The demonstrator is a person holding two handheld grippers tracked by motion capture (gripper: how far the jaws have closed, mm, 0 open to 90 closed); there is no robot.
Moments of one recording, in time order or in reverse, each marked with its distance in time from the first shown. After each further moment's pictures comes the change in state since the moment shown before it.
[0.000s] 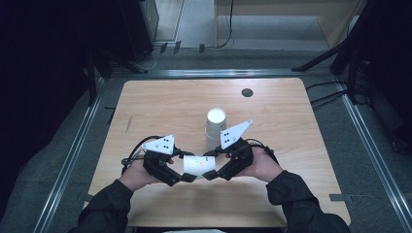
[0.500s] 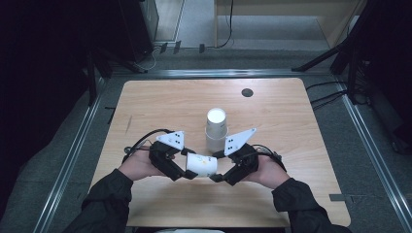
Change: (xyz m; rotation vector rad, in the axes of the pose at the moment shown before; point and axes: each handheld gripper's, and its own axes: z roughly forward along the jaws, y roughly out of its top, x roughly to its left) left arm 0.012 0.026 0.014 0.252 -0.004 0.053; right arm 0.010 -0.018 -0.005 0.098 -0.177 -0.013
